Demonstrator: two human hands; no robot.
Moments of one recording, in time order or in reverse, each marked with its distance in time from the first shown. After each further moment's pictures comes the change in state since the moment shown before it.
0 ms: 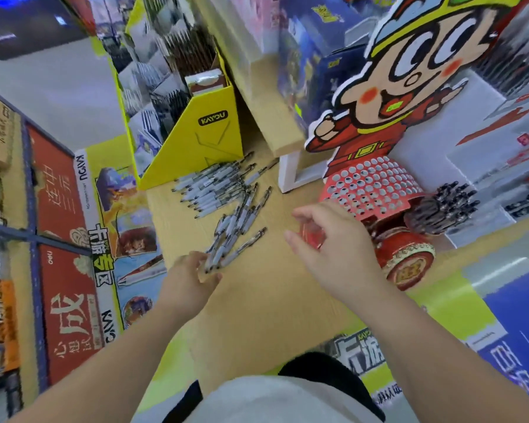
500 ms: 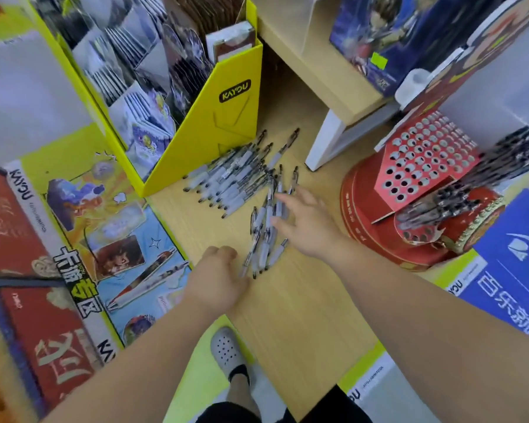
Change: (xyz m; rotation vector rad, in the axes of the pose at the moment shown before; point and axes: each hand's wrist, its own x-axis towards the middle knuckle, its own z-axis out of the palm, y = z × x) left_hand 0.083 -0.060 -0.027 0.182 -0.247 0.244; right_hand 0.065 0.015 0.177 -0.247 -0.346 0.485
